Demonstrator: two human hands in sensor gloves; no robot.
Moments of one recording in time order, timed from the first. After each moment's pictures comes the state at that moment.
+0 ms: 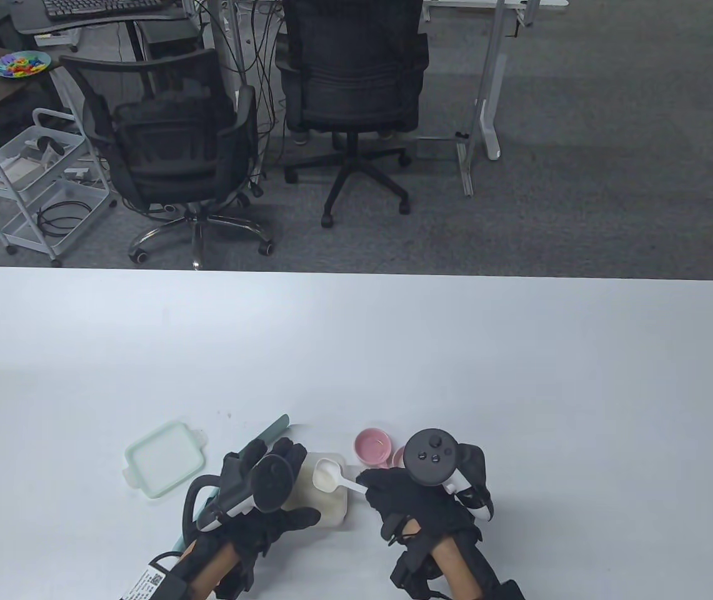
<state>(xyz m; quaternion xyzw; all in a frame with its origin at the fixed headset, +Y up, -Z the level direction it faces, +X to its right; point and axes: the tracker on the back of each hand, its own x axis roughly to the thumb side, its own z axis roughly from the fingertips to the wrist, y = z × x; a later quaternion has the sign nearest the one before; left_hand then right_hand) -0.162 -0.747 -0.299 -0.13 -0.10 0.06 0.98 0.093 -0.714 -0.307 0.09 0.19 0.92 0.34</state>
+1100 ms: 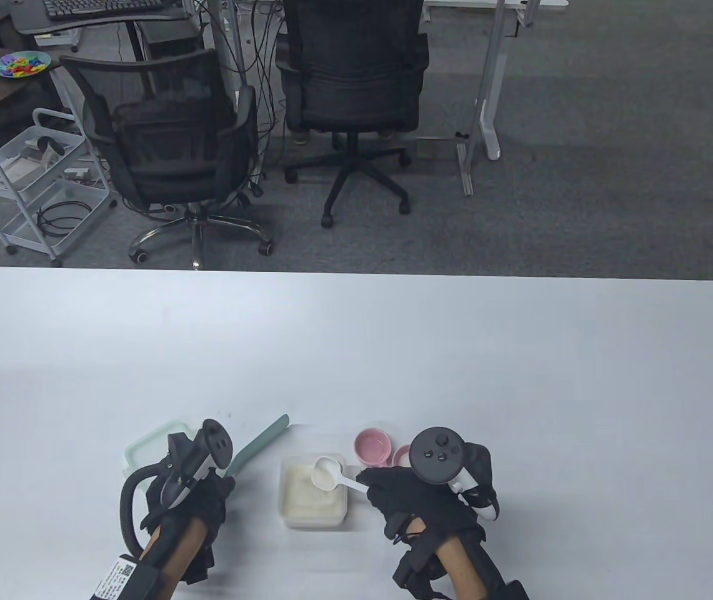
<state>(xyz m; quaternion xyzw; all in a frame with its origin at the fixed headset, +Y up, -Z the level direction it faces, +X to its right) -0.232 -0.743 -0.320 -0.19 0.18 -0.03 0.96 0.098 -0.709 -0.307 0.09 0.19 0.91 0.35</state>
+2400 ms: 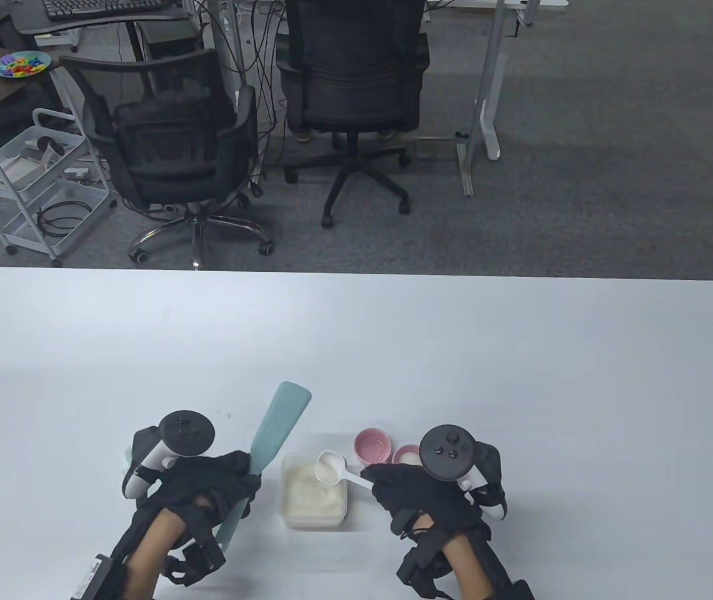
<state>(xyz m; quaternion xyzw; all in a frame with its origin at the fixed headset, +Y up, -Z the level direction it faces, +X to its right) -0.229 -0.724 -0.314 -0.32 -0.03 0.32 0.89 0.105 -0.705 -0.307 0.08 0.20 0.90 0.38</state>
